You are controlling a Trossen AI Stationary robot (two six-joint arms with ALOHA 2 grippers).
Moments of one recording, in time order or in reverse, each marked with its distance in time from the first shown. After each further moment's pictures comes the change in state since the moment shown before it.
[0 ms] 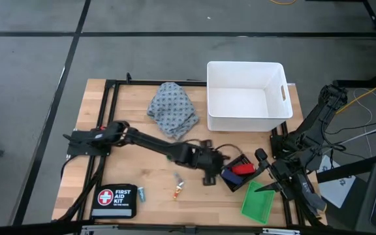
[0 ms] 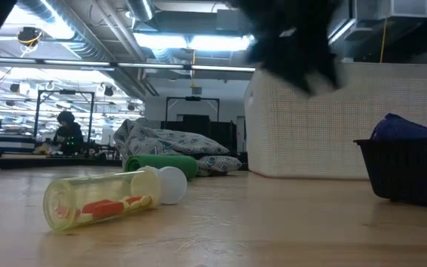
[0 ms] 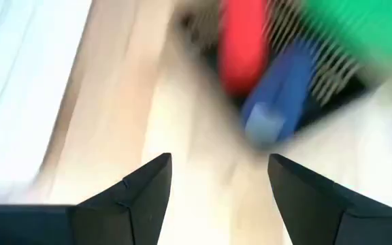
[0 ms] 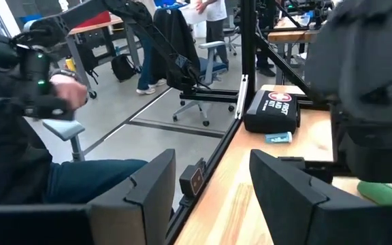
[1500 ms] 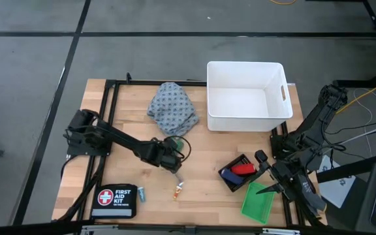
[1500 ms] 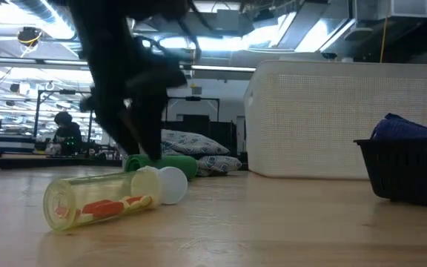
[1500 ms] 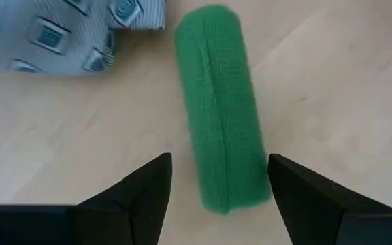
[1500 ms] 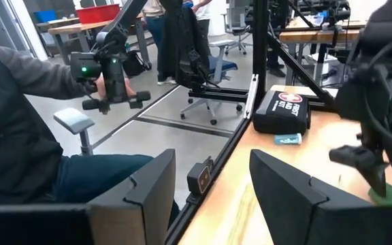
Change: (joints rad) left arm -0.036 -0.403 -0.823 0.054 -0.070 -0.796; right arm 0.000 0.000 0.000 0.003 -0.041 -0.022
